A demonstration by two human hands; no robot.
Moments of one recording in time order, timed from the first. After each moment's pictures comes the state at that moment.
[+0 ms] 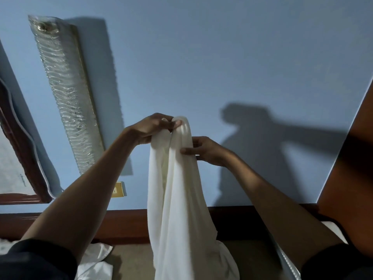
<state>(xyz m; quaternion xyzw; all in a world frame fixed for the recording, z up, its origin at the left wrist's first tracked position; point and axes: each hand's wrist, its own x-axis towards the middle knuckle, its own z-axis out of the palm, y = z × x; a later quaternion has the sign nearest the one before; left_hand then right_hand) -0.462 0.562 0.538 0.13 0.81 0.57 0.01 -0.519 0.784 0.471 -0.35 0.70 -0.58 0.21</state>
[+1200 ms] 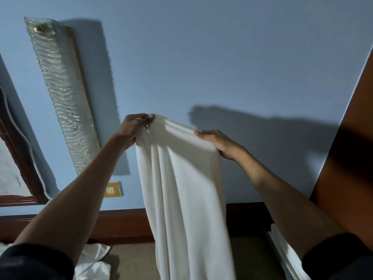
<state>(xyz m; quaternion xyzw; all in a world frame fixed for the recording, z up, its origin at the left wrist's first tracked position) -0.468 0.528 0.514 0.01 0.73 0.64 -0.21 -0.527 0.817 0.485 -0.27 0.74 -0.61 0.12</state>
